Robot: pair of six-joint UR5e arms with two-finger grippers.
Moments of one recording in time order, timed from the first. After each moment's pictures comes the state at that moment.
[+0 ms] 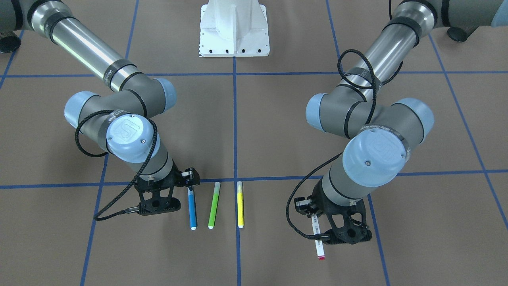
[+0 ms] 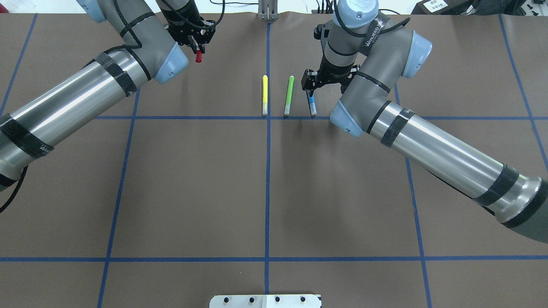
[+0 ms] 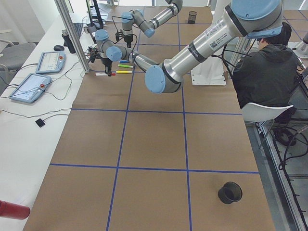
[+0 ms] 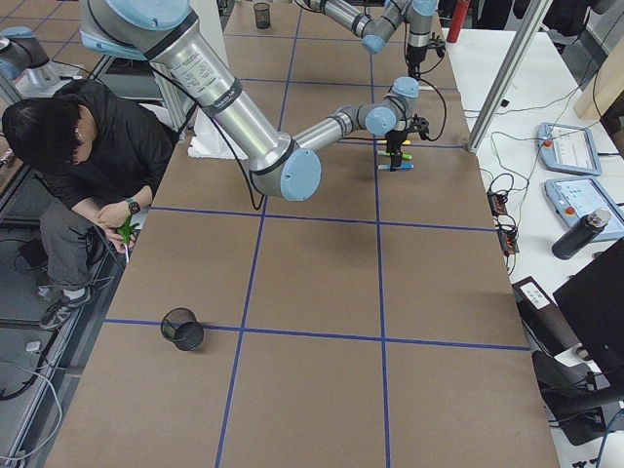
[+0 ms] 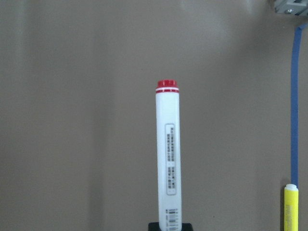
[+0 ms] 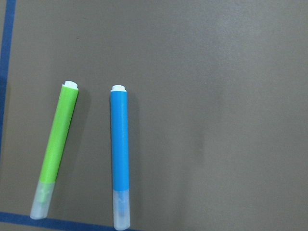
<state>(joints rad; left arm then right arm) -0.95 -2.57 -1.00 -1.81 -2.17 -0.91 0.81 -0.71 1.15 -1.38 2.07 0.84</state>
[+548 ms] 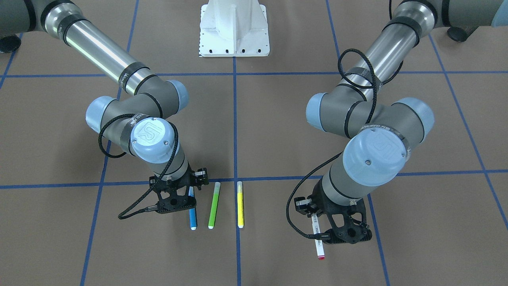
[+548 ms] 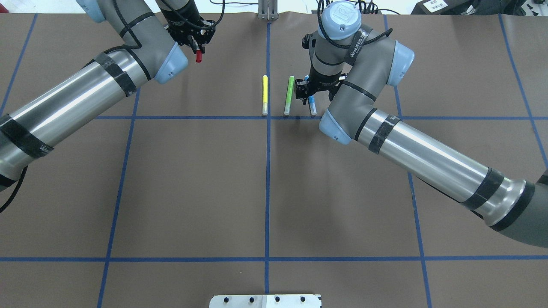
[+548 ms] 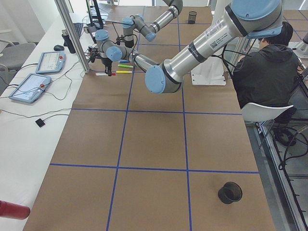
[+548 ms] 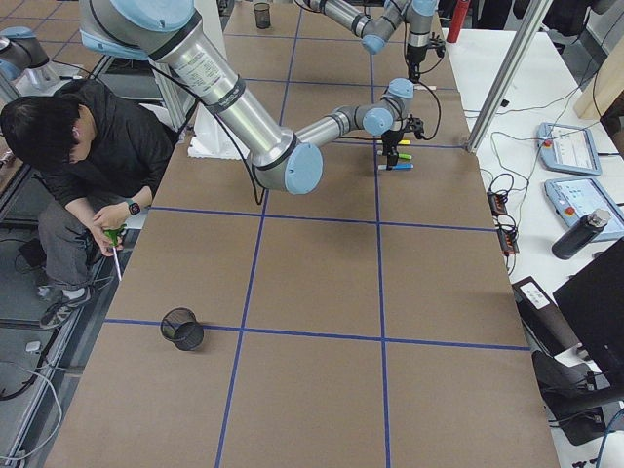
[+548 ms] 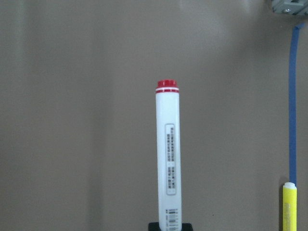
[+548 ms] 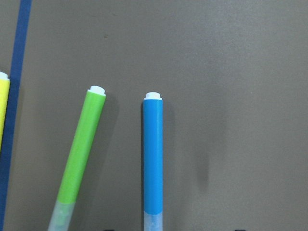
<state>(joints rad) -0.95 -2.57 -1.01 -1.81 -2.17 -0.91 0.77 -0.69 1.10 -1.35 2.05 0.84</state>
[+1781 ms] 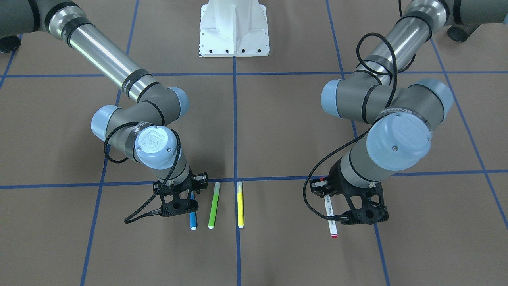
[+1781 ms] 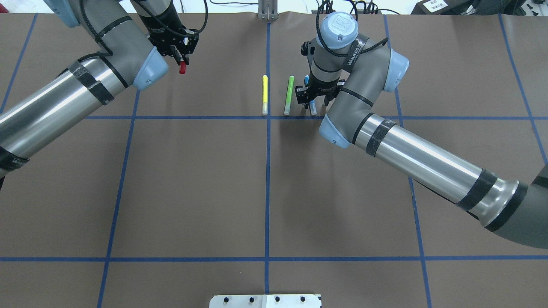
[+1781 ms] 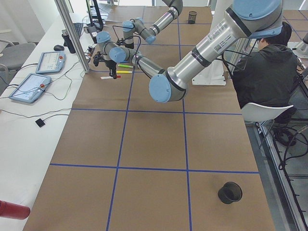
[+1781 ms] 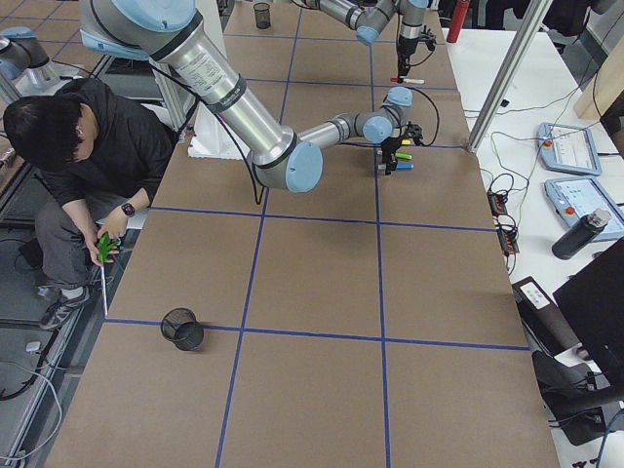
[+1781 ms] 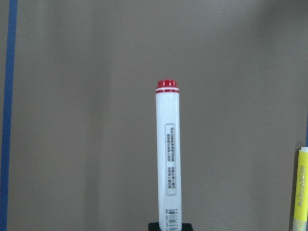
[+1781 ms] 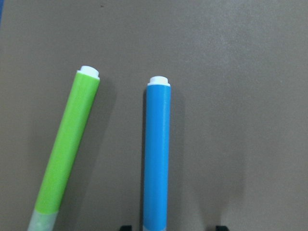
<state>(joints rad) -0.97 -2.46 -1.18 -1.67 -2.25 -0.88 0.76 -0.67 1.02 -1.27 2.04 0.83</state>
